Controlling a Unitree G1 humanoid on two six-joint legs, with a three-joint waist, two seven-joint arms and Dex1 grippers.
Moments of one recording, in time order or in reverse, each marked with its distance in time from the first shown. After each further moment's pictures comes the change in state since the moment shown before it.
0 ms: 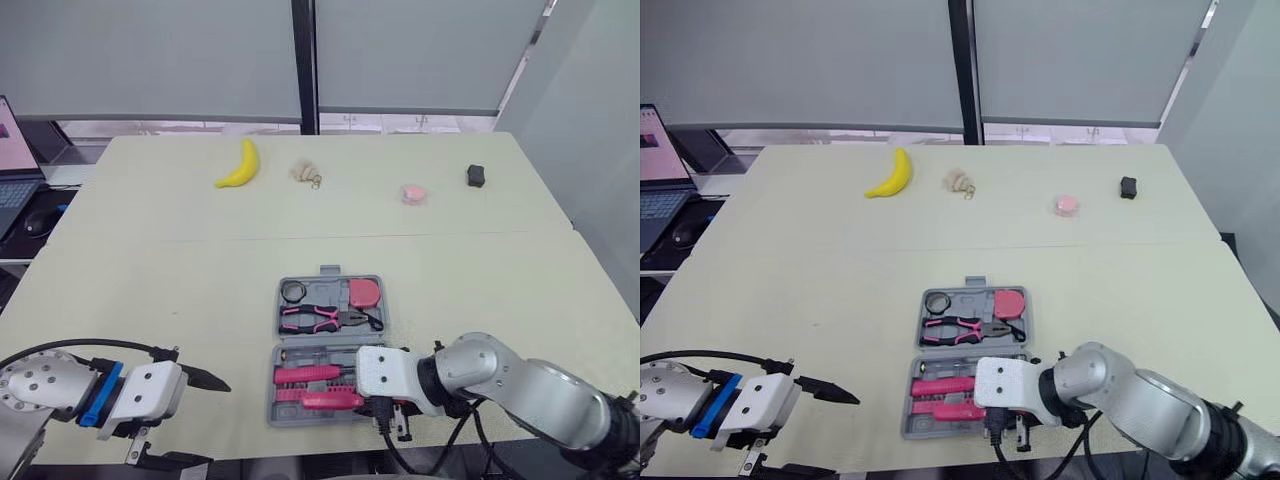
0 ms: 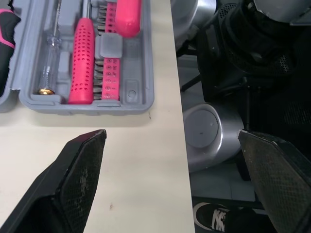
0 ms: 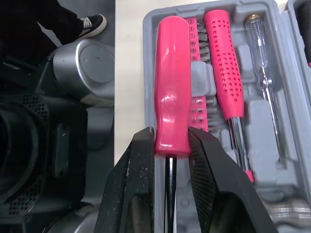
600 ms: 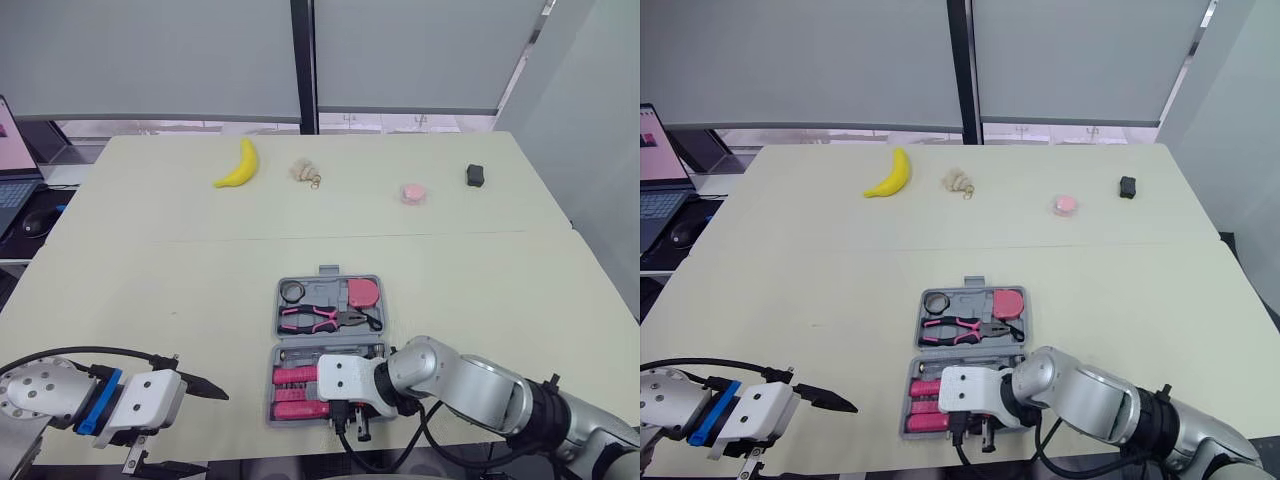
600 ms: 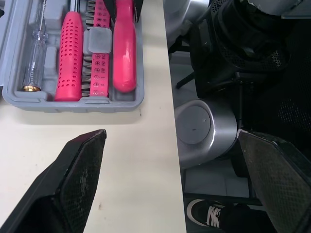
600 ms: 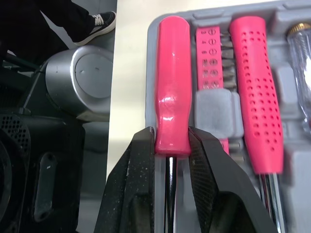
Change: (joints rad) left arm 0.030 0.001 0.001 -0.007 0.007 -0.015 0.002; right arm -0.053 0.172 0.154 0.216 -0.059 -0.073 -0.038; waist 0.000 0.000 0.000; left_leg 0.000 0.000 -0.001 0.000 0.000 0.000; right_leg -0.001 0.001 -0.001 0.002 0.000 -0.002
